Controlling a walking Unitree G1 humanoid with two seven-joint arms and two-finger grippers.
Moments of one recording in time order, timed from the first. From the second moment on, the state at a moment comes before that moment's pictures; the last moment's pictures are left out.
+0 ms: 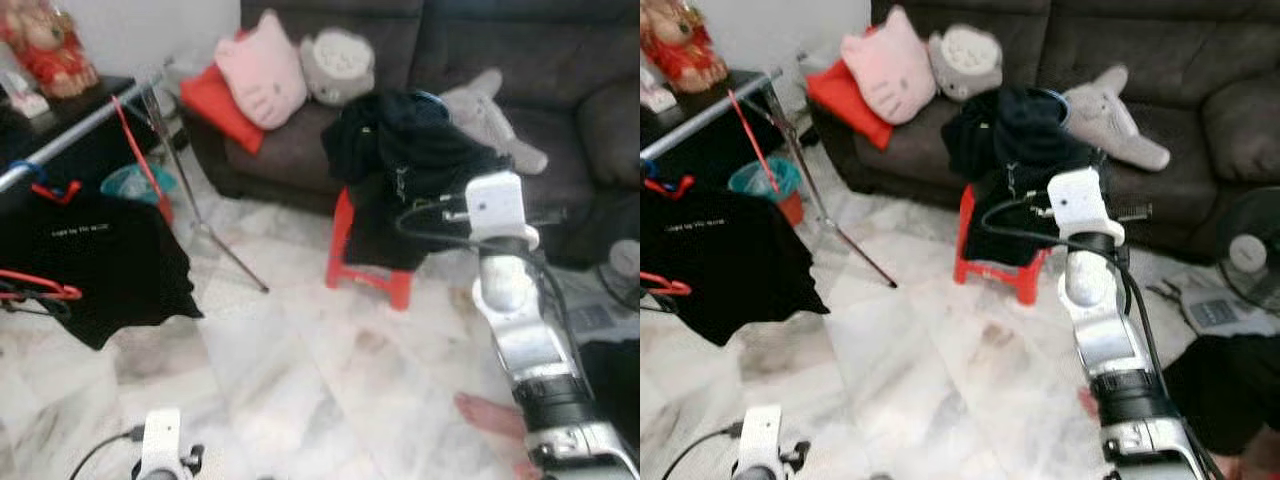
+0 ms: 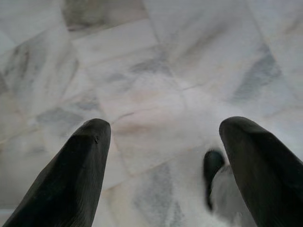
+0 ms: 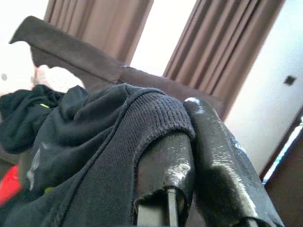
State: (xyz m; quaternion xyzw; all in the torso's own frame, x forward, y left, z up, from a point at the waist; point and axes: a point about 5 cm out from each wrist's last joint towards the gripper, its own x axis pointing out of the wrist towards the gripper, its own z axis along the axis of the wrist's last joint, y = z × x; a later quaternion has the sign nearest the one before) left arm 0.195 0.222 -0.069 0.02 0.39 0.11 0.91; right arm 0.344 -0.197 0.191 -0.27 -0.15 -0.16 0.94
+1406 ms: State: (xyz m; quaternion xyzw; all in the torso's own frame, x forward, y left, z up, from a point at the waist) left arm 0.231 0.225 -0.037 0.02 0.26 0.10 0.96; right arm 0.314 -0.203 0.035 -0.07 0.17 -0.09 0.98
